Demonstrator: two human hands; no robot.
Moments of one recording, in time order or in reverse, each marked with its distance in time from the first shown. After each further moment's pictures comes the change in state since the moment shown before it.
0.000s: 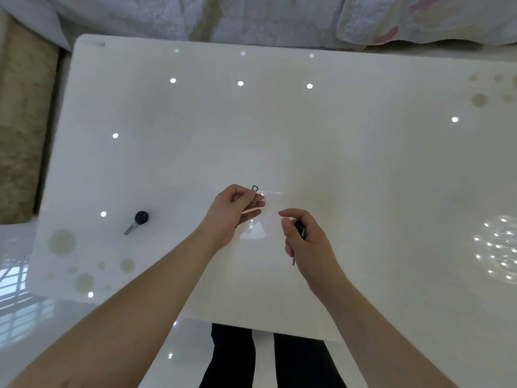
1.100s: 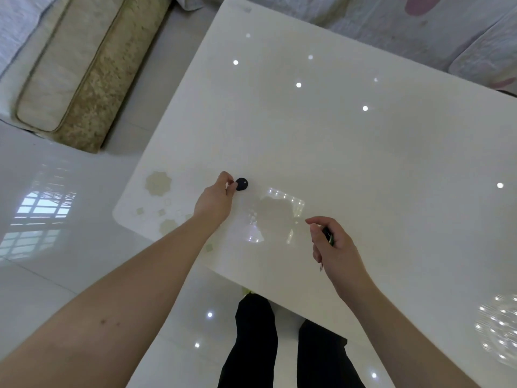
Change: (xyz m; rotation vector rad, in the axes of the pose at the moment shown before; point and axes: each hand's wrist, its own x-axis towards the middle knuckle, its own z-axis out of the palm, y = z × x) left_hand -0.027 -0.031 -0.254 0.883 0.459 0.064; right_hand -0.021 0.011 0.149 -0.266 -0.181 -0.022
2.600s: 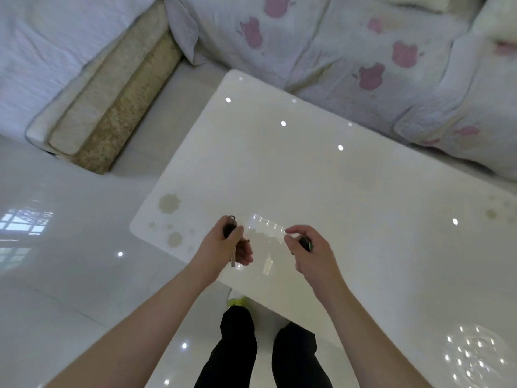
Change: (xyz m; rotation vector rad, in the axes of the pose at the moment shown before) left_hand -0.170 0.081 -0.091 -0.953 -0.250 -0.003; right_hand -0.077 -0.109 -0.015 -0.017 -0.025 -0.098
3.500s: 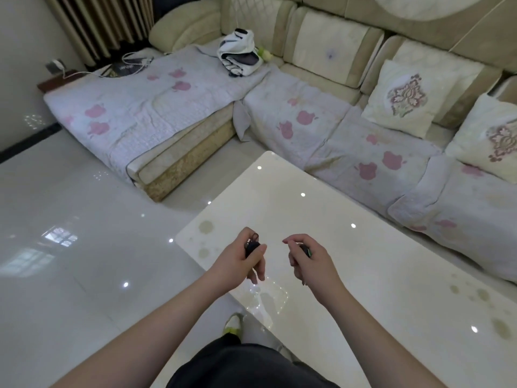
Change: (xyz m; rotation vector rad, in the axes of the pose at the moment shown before) left_hand -0.213 0.116 0.053 0.272 0.040 0.374; right_hand -0.148 -0.151 -0.043 -0.086 -0.238 -0.233
